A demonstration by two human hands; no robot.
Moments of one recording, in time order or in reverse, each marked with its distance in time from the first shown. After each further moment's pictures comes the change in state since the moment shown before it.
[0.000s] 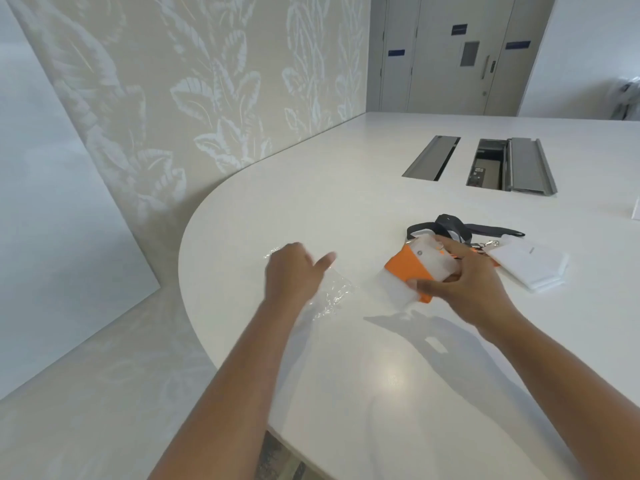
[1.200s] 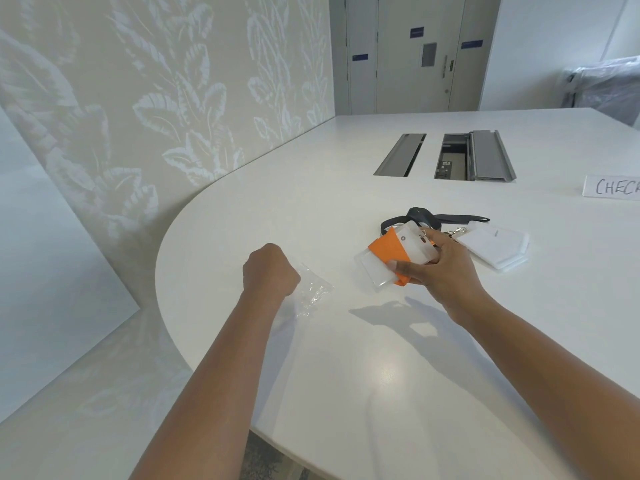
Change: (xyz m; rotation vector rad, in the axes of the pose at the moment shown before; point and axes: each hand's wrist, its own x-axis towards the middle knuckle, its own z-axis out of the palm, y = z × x) left_hand 0.014 0.009 -0.008 0.387 -0.196 -0.106; right_hand -0.003 0.005 0.003 0.401 0.069 0.028
